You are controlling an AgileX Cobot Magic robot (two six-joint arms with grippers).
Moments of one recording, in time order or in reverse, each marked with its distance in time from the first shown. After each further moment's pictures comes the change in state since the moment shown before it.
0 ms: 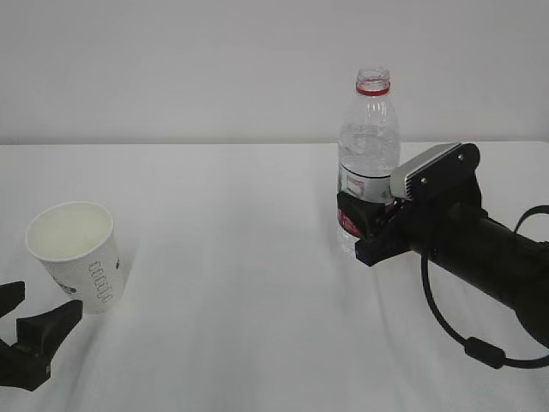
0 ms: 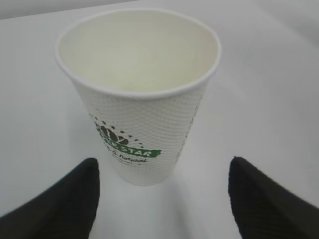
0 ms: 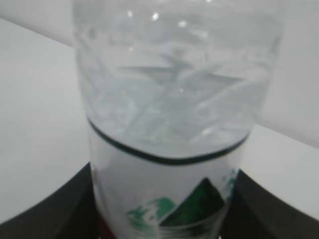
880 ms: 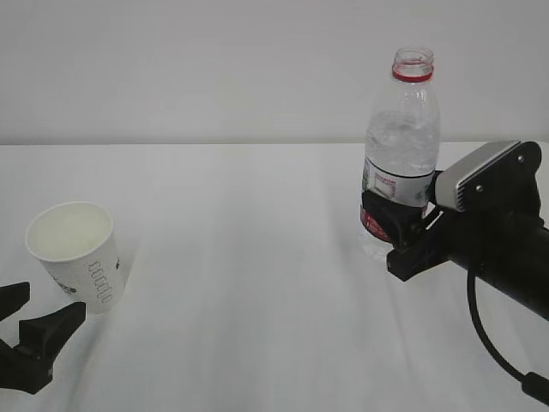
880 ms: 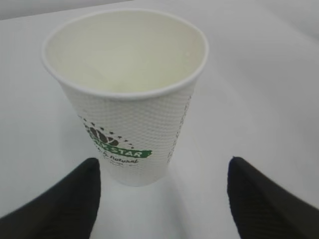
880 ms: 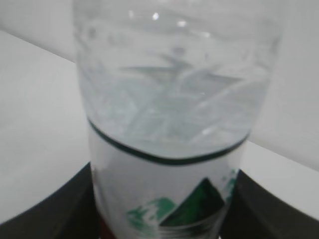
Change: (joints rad) left arm 0.000 0.000 0.000 0.028 0.000 0.000; right arm 0.000 -0.215 0.168 0.006 -0.004 -0.025
